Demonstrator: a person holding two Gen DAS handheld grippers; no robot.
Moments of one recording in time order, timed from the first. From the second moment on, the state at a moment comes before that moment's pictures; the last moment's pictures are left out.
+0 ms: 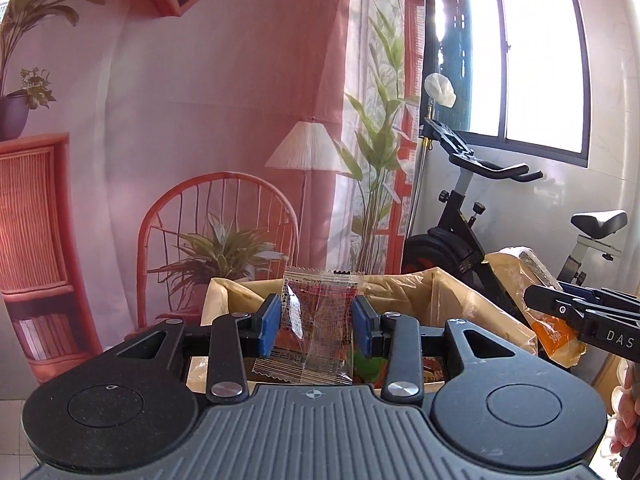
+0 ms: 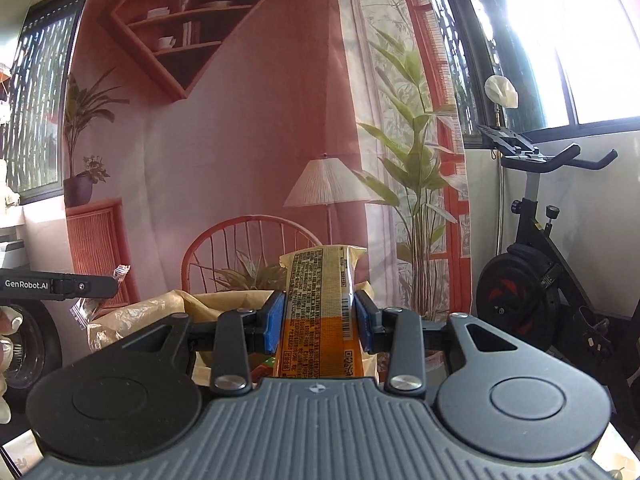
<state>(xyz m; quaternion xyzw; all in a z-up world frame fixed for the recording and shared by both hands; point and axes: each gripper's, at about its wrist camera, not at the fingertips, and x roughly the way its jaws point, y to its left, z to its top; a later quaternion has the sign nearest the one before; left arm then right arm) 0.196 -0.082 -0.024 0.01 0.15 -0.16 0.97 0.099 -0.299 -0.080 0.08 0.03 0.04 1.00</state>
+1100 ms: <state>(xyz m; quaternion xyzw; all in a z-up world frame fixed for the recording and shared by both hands) 0.152 0.006 -0.069 0.00 0.24 -0.15 0.96 0.111 -0.249 -0.106 0.13 0.11 0.15 0.97</state>
